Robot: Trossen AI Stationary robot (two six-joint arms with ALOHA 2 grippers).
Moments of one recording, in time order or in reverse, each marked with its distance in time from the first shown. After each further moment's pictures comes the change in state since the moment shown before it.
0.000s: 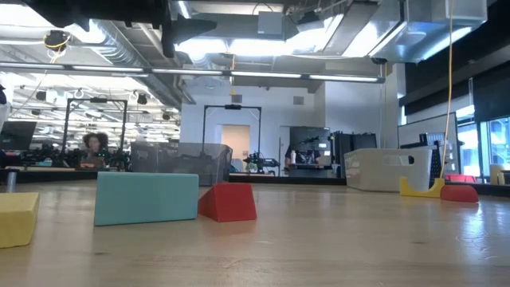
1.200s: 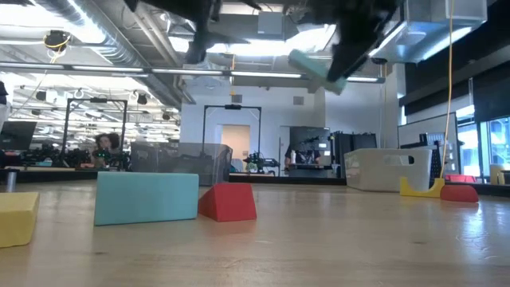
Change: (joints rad) left arm 0.039 0.301 0.431 -0.525 0.189 -0.649; right arm -0.867 -0.111 0.441 0.048 0.181 -0.596
